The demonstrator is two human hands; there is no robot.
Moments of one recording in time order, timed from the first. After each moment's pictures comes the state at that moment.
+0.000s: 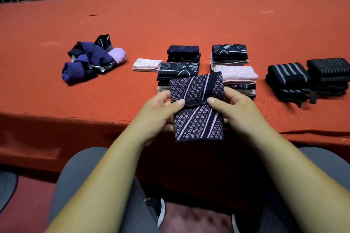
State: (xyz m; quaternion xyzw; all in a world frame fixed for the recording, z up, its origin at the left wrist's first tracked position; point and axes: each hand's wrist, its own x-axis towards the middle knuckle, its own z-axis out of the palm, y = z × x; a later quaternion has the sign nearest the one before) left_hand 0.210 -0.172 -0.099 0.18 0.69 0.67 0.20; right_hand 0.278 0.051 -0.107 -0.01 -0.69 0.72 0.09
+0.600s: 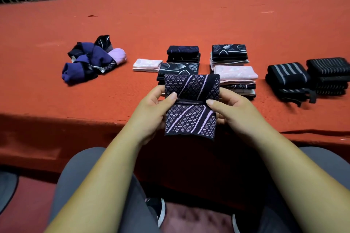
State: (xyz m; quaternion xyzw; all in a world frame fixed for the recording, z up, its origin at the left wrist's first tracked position) left_hand 0.204 -0.175 -0.102 0.15 0.63 0.74 0.18; right_hand 0.283 0.049 -0.102 -0.01 -0.70 0.71 0.05
